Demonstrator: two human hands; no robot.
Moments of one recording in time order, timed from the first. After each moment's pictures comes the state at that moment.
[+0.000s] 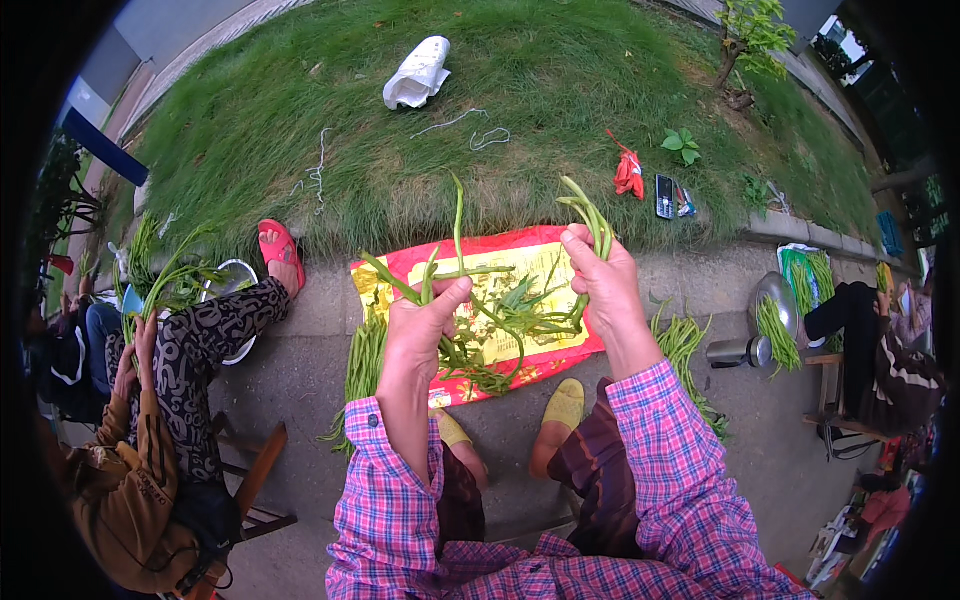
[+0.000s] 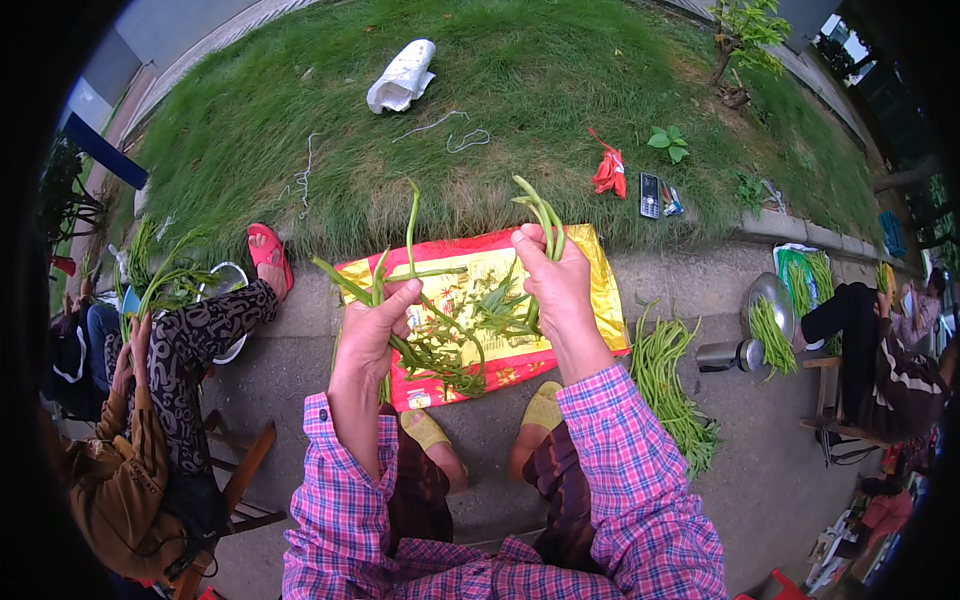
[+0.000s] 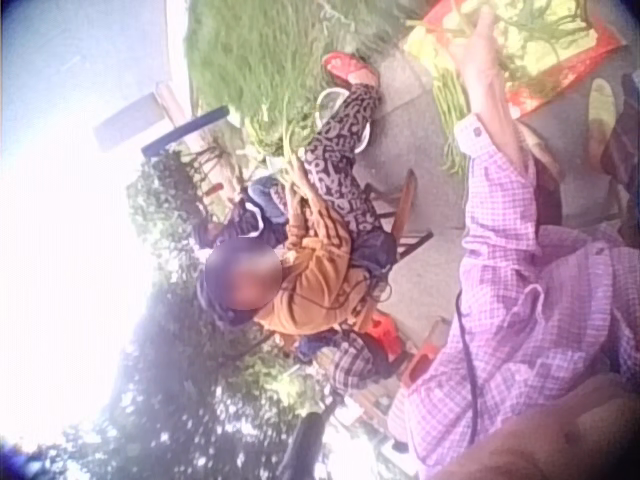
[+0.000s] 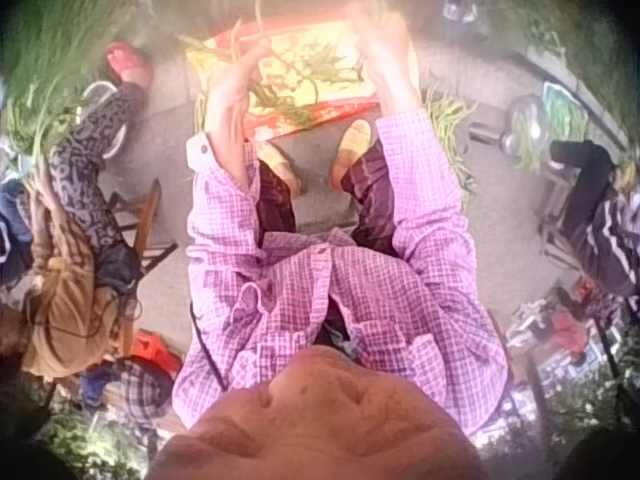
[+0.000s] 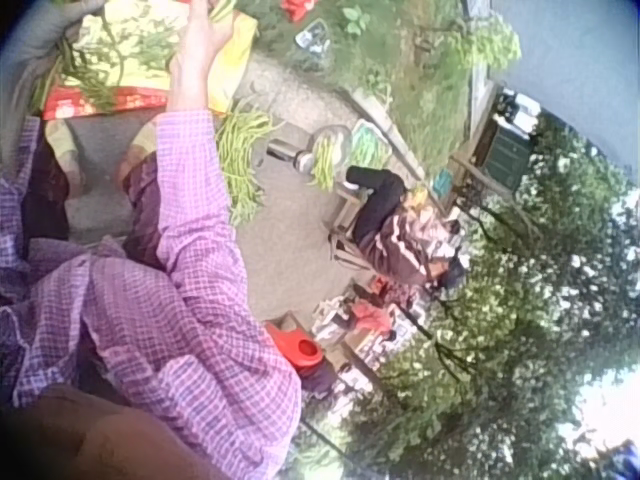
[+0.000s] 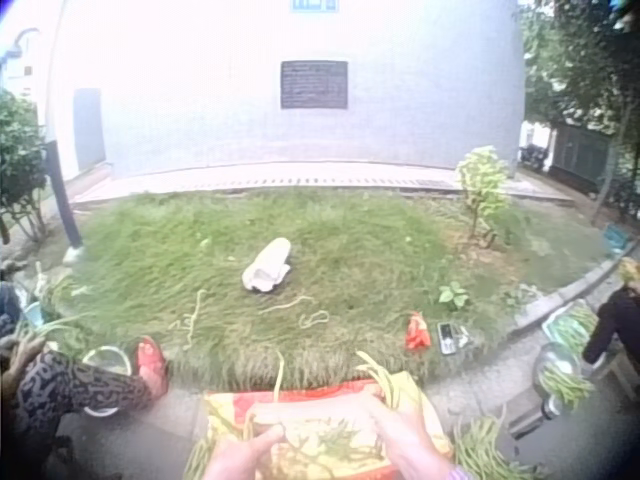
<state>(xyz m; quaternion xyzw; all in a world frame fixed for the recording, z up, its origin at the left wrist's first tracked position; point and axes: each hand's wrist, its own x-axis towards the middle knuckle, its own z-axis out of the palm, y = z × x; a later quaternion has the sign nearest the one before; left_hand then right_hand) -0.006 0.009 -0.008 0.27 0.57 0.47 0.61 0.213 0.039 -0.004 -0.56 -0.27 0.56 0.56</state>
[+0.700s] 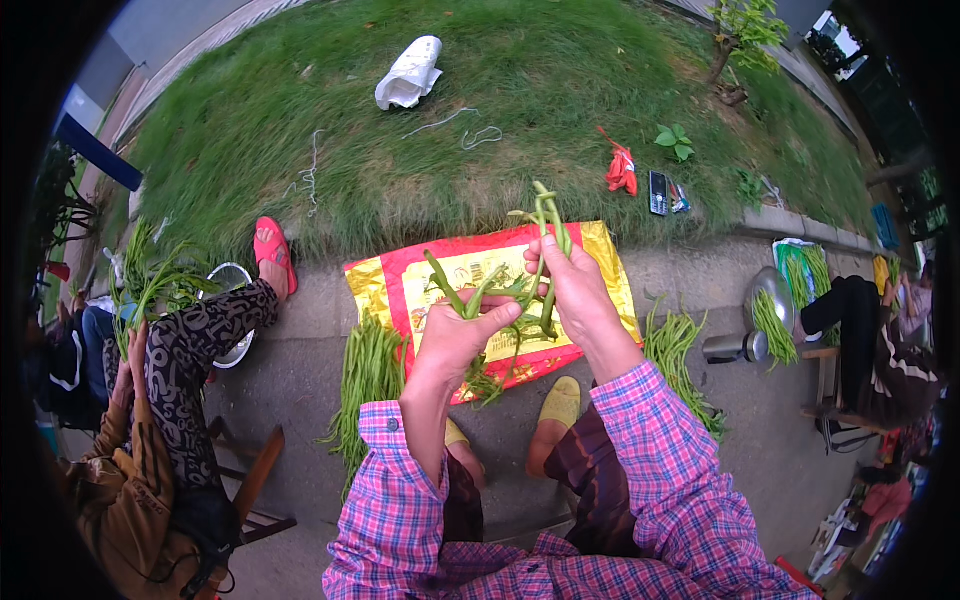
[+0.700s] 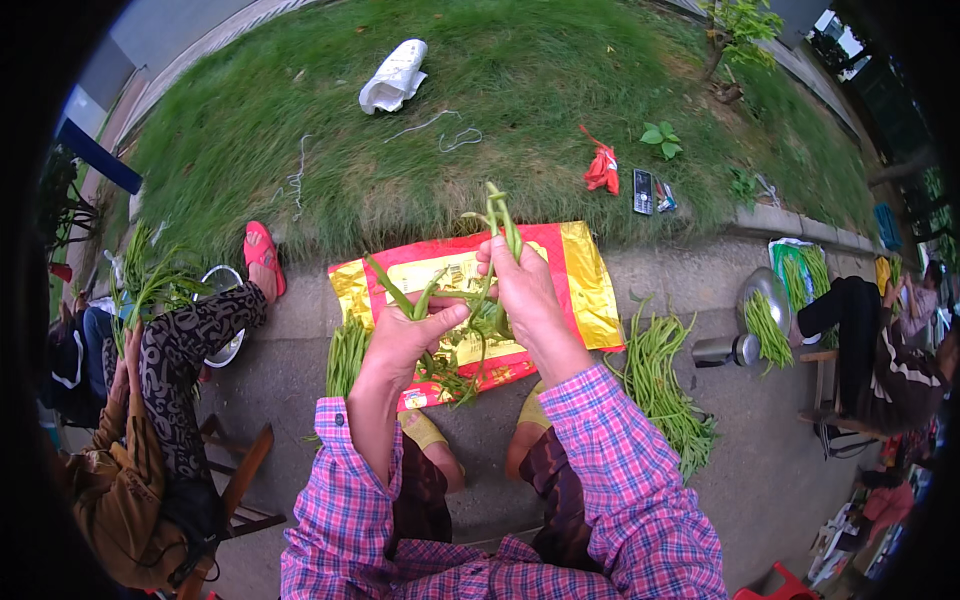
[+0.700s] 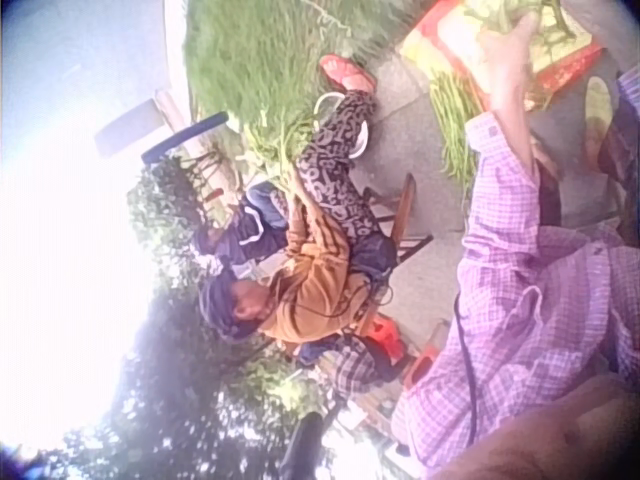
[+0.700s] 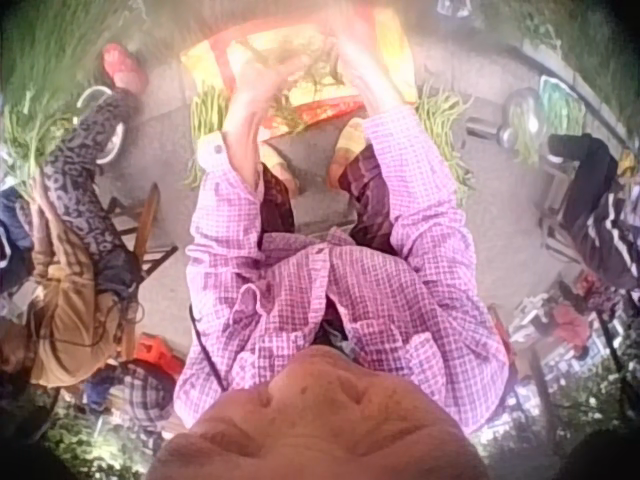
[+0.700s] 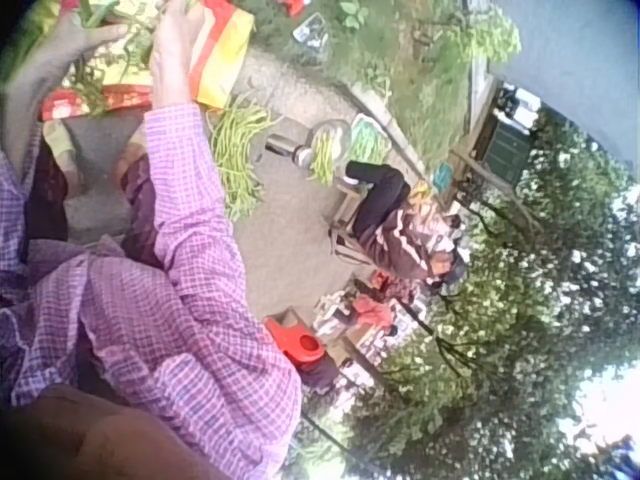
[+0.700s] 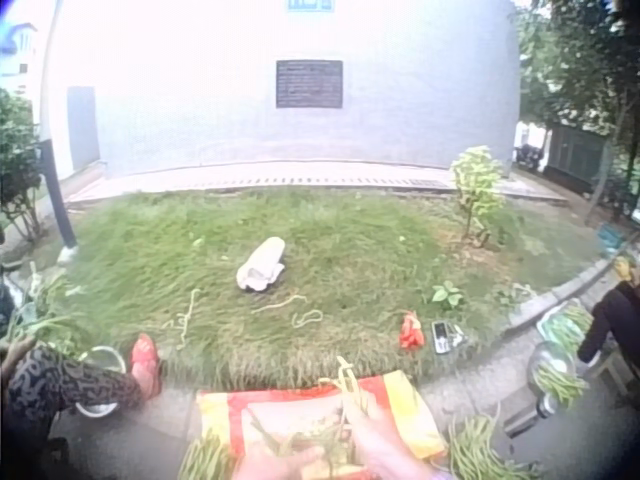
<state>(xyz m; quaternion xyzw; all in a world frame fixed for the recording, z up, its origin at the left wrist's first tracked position) 0.031 -0.001 -0.001 0.39 0.54 0.38 0.64 0.202 0.036 -0.024 -0.54 -0.32 0.61 0.48</state>
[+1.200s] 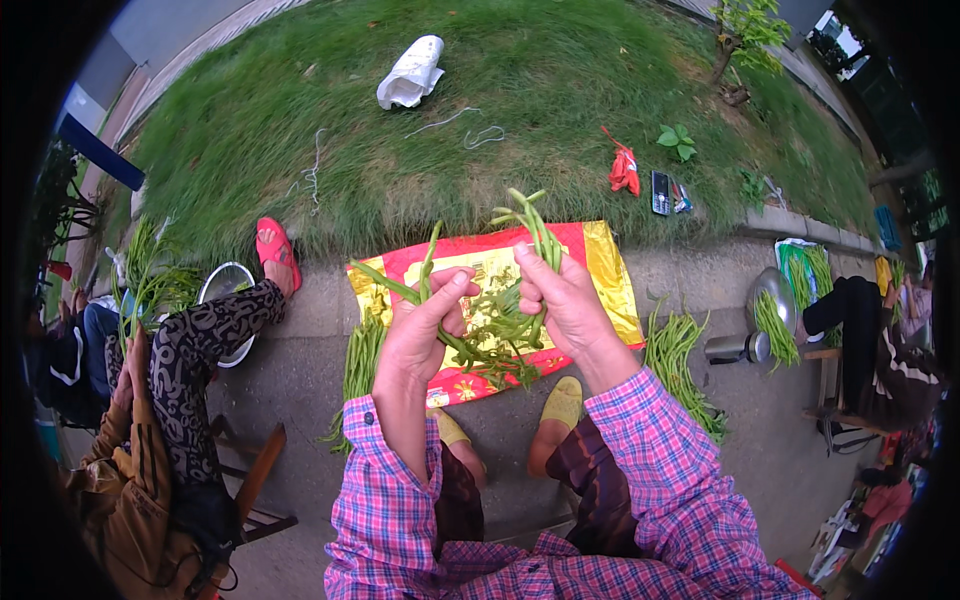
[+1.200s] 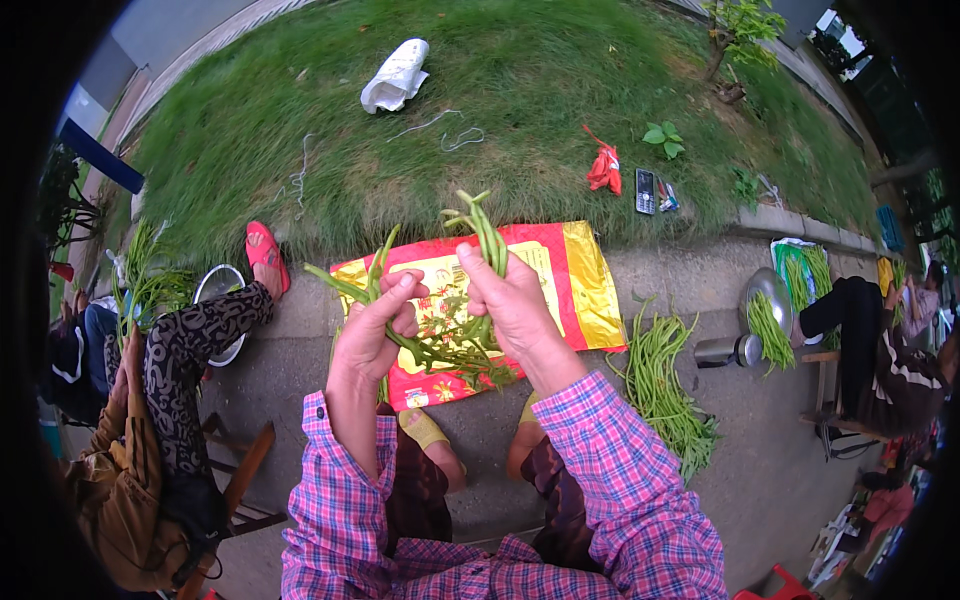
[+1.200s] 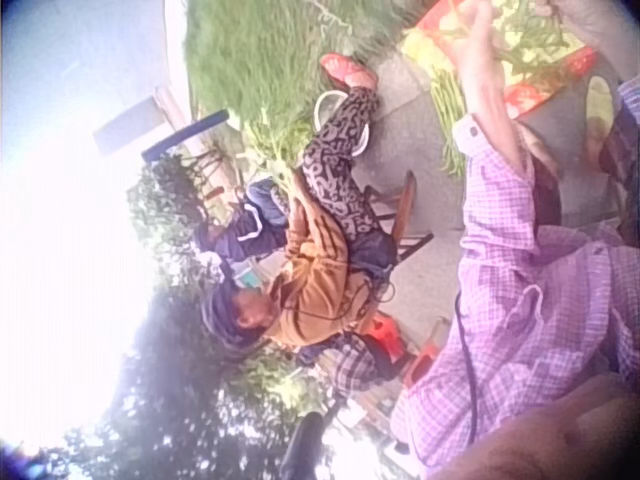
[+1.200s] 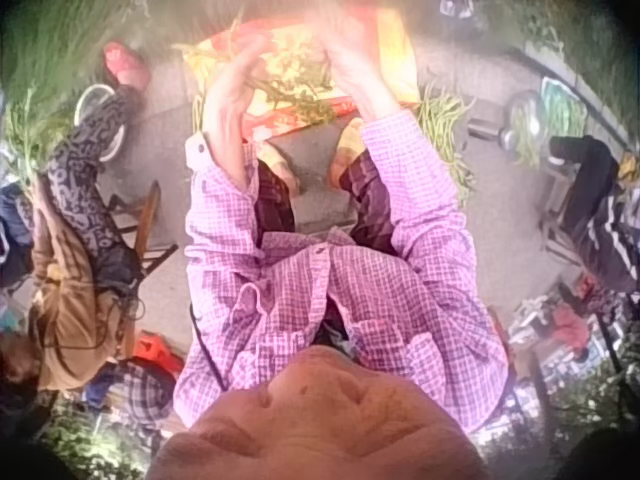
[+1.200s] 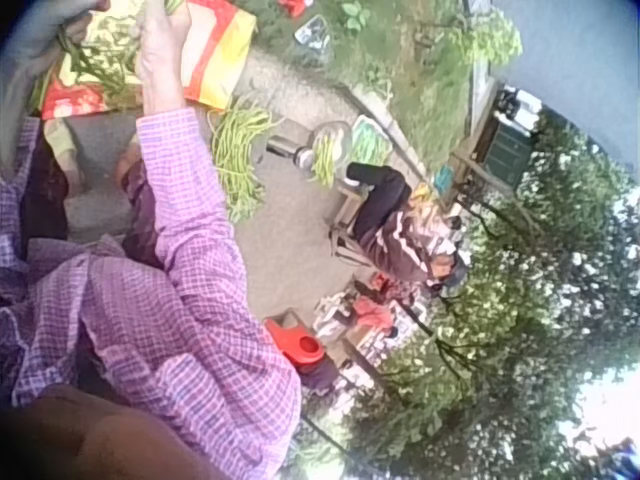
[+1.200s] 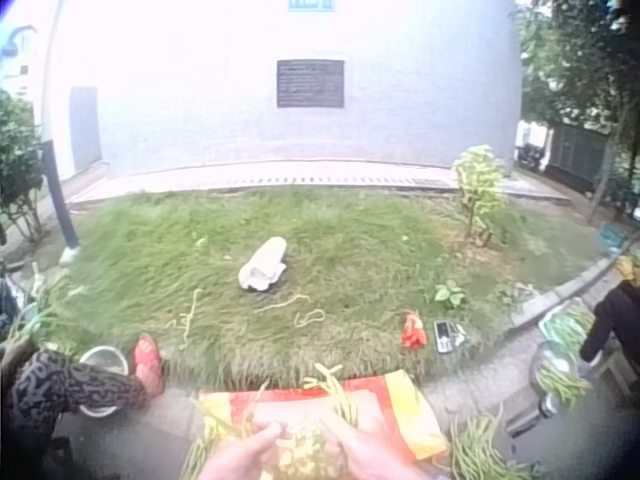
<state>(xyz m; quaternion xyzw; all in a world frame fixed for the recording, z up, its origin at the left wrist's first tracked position) -0.003 0.010 -0.008 0.23 0.45 0.48 0.71 0.179 0.021 0.003 -0.43 -0.26 0.70 0.51</state>
